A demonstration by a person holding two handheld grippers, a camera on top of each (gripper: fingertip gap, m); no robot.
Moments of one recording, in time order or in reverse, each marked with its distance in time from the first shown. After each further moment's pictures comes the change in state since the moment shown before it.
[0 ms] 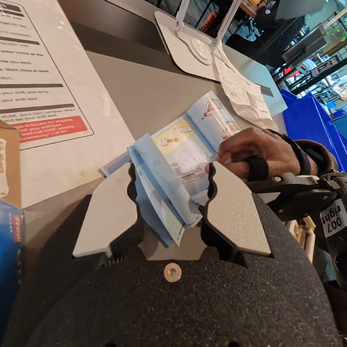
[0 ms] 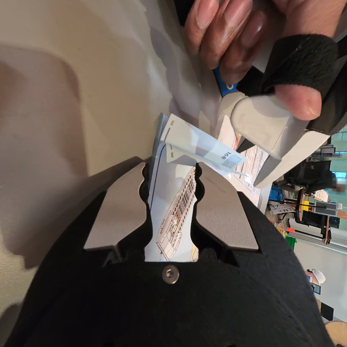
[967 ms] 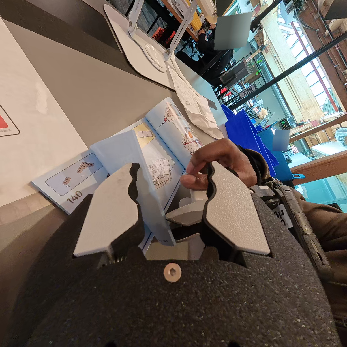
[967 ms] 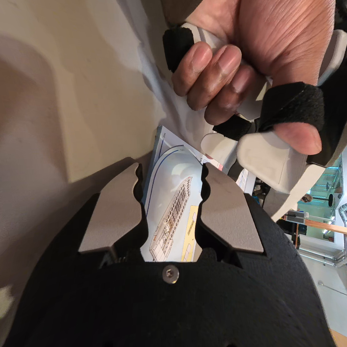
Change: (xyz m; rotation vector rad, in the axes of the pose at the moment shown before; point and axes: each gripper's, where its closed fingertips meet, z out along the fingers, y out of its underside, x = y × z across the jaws) left arm 0.036 -0.001 0.012 0.038 0.283 -0.136; right arm 0.002 -0.011 -0.002 0.045 0.071 -0.094
